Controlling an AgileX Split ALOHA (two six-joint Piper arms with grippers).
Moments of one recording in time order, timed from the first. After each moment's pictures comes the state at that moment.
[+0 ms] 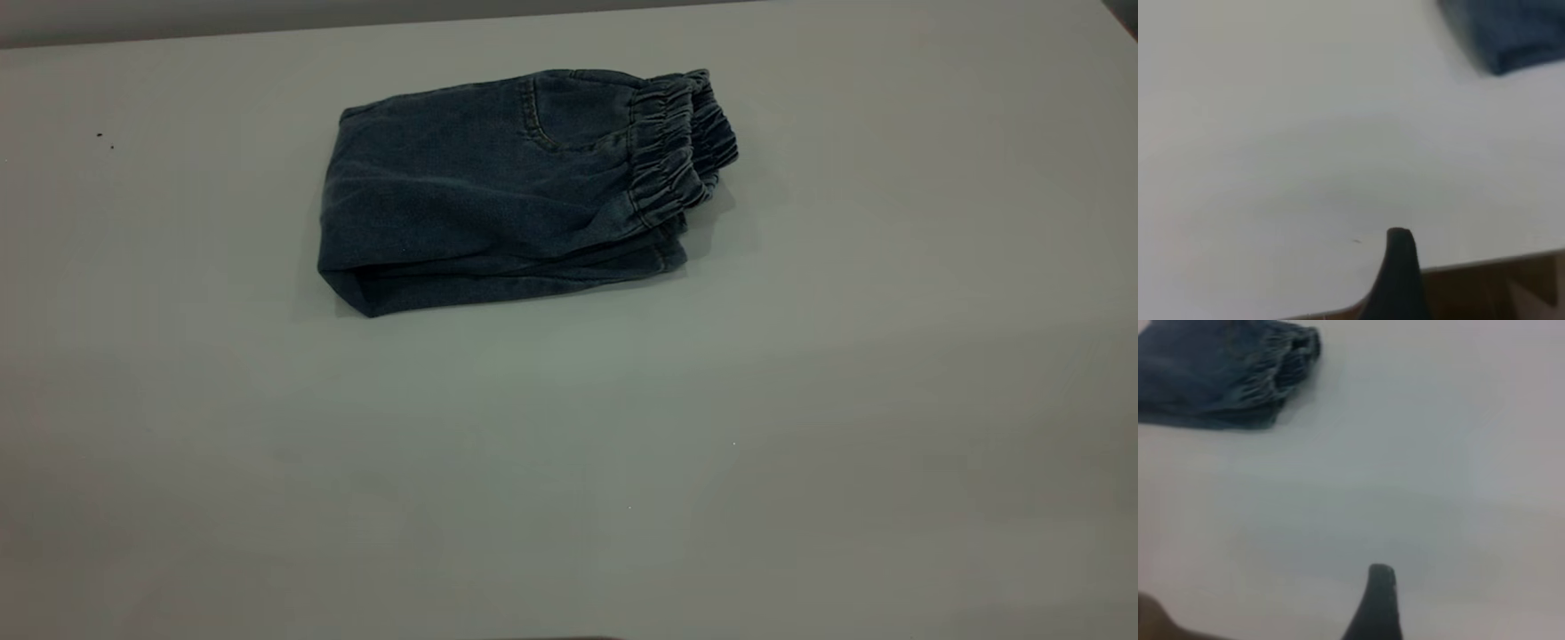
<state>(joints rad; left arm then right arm) -0.04 -0.02 -0.49 -0.03 1.13 0.09 -0.04 -0.01 -0.48 0.21 1.15 -0.14</state>
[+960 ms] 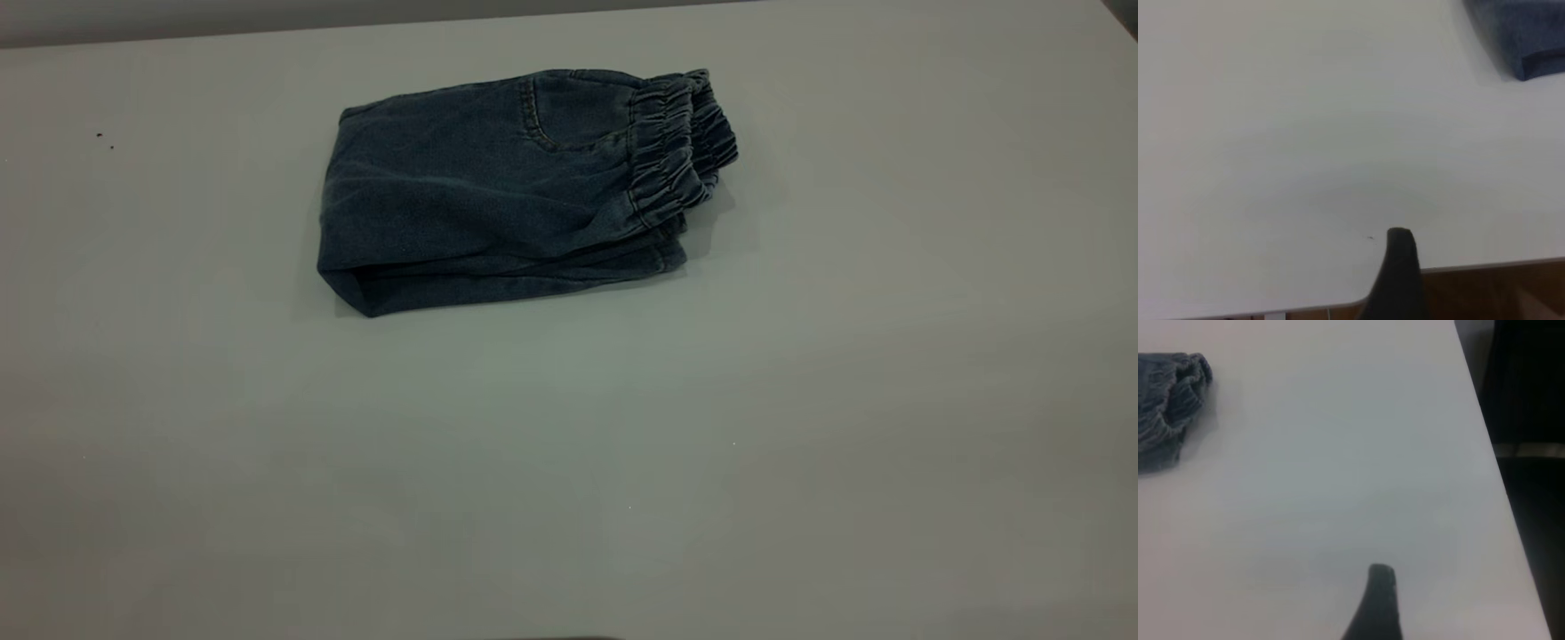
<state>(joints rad) 0.00 -0.02 -0.49 -0.03 1.13 0.09 -0.06 -0.01 -0.48 0.03 1.14 0.07</state>
